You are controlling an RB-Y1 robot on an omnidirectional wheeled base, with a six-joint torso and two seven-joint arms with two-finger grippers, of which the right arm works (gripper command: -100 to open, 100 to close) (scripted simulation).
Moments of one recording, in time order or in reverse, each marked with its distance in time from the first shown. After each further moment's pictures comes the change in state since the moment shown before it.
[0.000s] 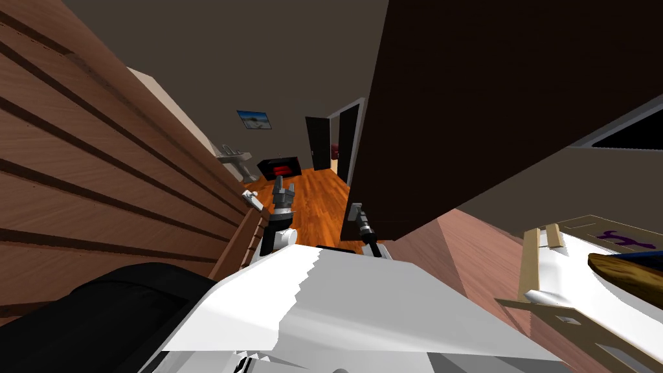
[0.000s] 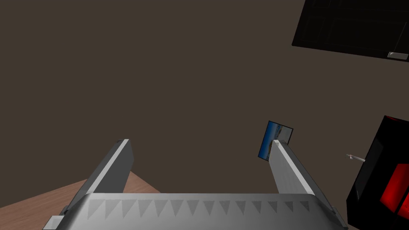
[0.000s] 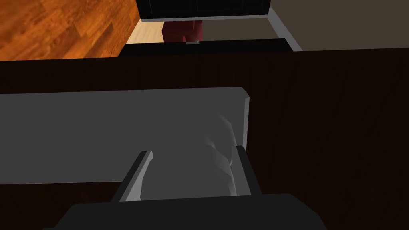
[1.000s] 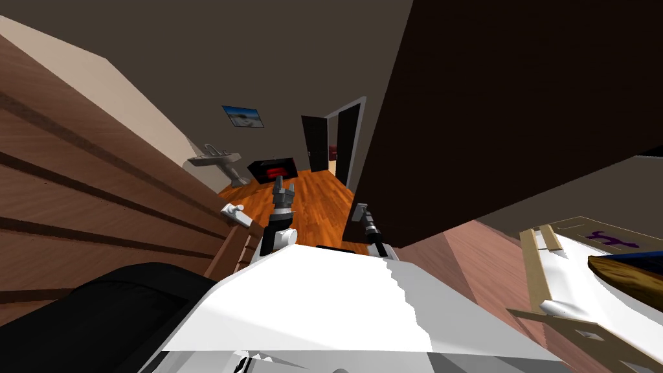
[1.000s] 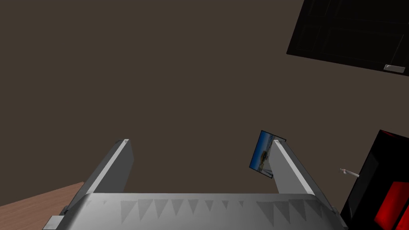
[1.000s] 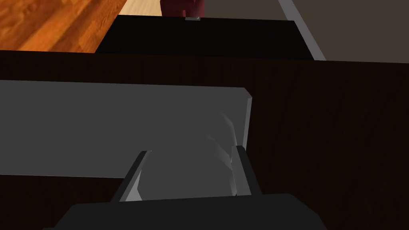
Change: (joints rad) arm -0.023 -0.043 -0.071 0.026 -0.028 0.002 0.012
